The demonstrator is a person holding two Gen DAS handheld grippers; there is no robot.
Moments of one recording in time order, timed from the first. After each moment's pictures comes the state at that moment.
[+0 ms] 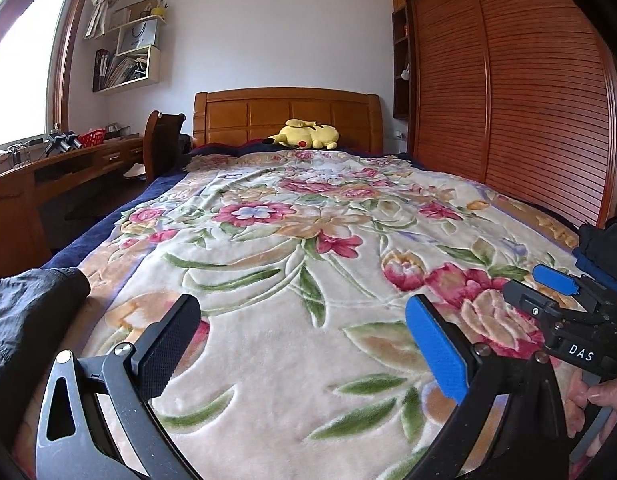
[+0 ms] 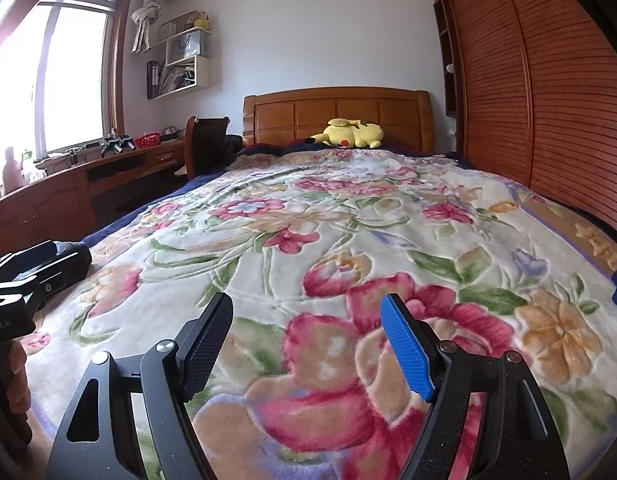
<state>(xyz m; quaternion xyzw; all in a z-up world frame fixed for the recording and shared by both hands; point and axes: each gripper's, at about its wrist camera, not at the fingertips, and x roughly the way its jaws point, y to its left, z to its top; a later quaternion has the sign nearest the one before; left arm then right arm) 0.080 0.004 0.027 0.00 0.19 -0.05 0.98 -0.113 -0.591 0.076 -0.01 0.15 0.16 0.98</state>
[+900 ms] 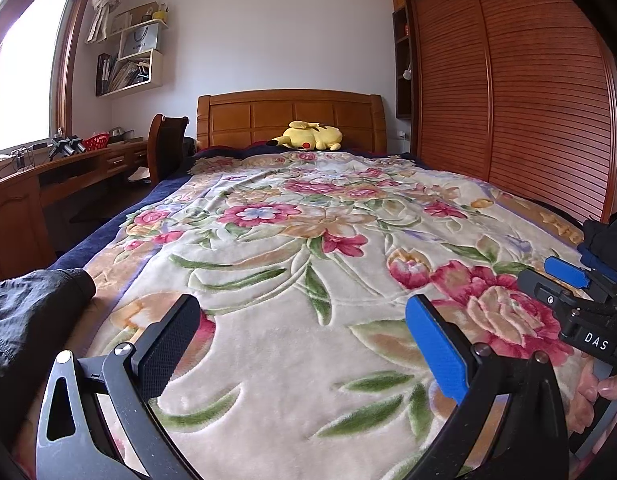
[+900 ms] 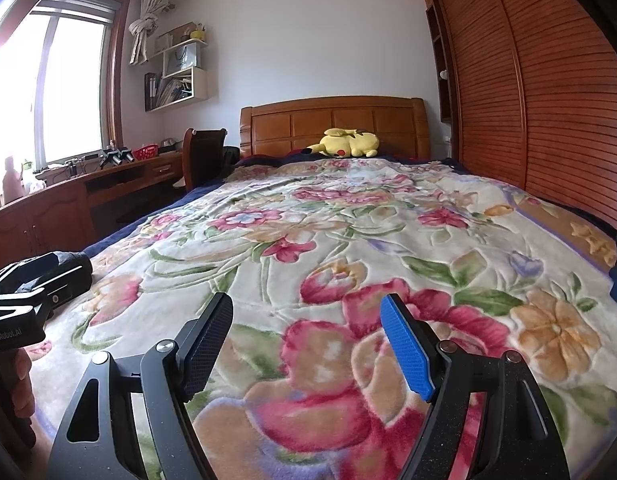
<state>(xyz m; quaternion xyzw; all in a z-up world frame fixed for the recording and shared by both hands) 0.079 0.006 0.026 0.01 0.19 -0.05 0.98 -0.116 -0.600 0.072 0.01 0.13 0.16 0.98</state>
